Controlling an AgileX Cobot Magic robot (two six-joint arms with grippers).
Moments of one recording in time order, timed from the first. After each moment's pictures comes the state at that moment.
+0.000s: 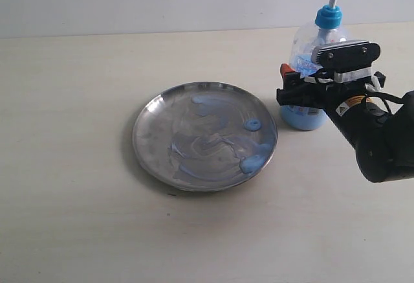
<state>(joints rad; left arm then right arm) -0.58 2.04 -2.14 -0.42 0.99 0.36 0.31 2.07 -0.61 0.17 -1.19 -0.08</state>
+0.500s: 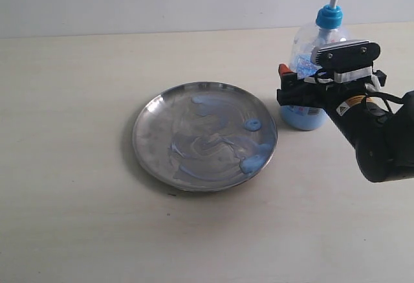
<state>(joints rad) -0.58 2.04 -2.14 -0.42 1.02 0.36 0.31 2.07 -0.61 0.17 -1.20 -0.11</state>
